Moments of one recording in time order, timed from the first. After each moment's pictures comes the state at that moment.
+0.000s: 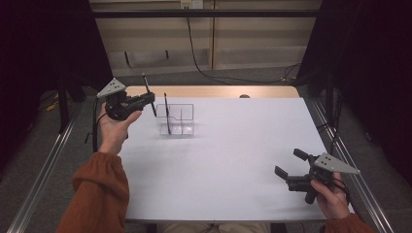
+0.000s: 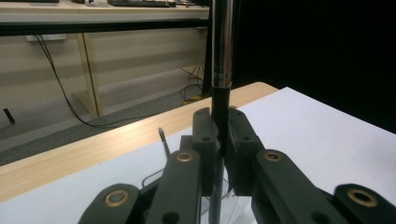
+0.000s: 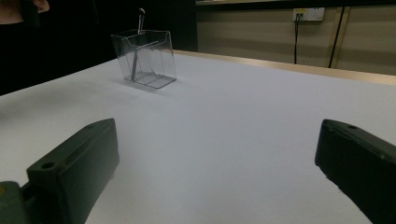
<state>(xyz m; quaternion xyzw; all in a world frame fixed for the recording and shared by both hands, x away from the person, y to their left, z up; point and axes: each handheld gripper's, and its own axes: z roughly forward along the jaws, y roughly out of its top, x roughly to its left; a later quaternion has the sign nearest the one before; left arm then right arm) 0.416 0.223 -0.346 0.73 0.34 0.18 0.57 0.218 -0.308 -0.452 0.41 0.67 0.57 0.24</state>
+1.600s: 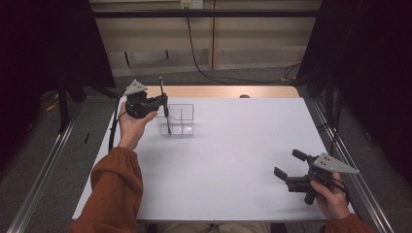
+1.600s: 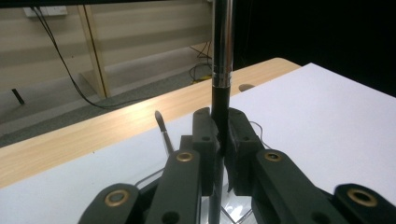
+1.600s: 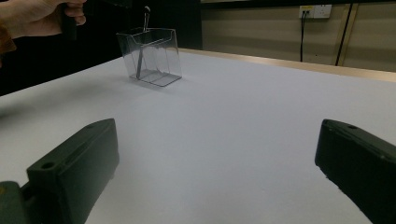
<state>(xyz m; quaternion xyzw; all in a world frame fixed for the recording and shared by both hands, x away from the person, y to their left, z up) 0.449 0.187 -0.384 0.75 0.35 0.18 0.53 0.217 -0.307 -0.452 0.40 0.68 0.57 0.24</state>
